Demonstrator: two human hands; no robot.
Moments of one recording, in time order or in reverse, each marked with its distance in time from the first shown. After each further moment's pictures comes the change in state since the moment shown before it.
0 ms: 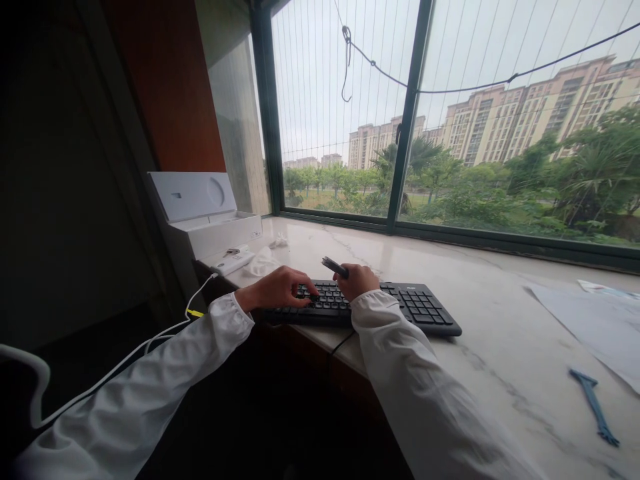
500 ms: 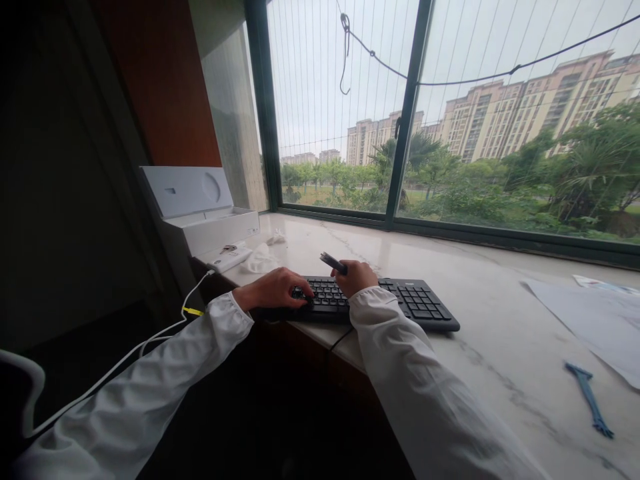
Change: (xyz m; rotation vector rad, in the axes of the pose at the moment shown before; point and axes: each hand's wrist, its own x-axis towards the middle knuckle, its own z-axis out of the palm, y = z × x) left_hand -0.003 -0.023 0.014 0.033 -0.058 -0.010; right_hand 0.004 0.009 0.010 0.122 0.057 -0.012
